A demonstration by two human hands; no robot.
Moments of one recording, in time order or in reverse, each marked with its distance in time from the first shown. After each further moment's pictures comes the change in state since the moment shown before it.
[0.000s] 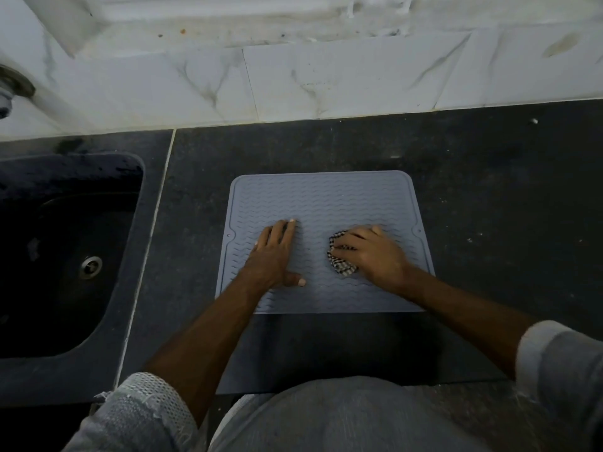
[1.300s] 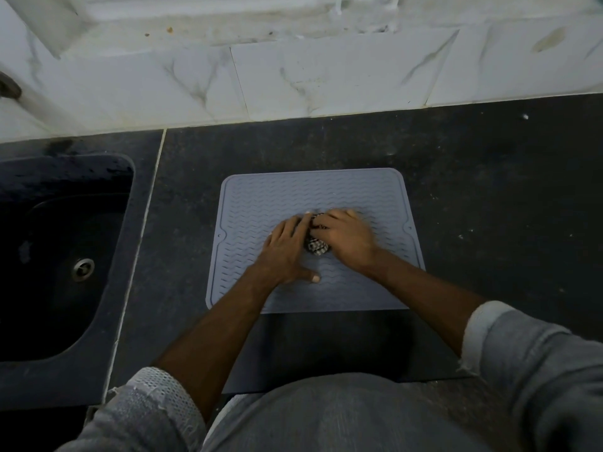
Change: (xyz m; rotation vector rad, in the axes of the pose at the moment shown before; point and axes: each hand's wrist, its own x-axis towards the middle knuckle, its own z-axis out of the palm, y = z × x) left_hand 0.019 0.030 0.008 -0.091 0.033 0.081; right_hand 0.041 -0.004 -0.002 0.126 0.075 0.128
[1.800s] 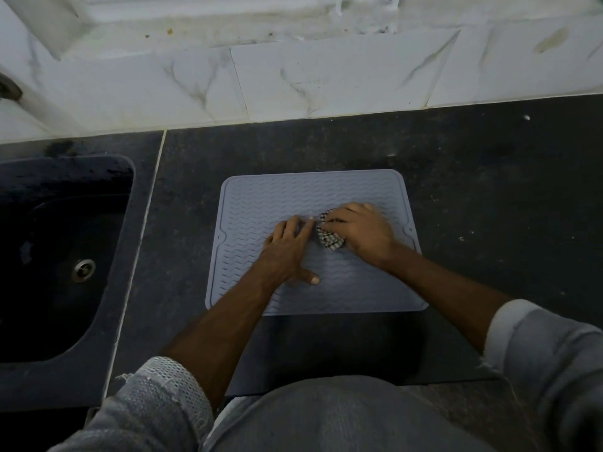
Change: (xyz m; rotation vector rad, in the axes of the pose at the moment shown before) left_hand 0.008 0.002 -0.002 0.155 -0.070 -0.028; right_hand -0.012 0.030 -0.012 -0.019 -0.010 -0.008
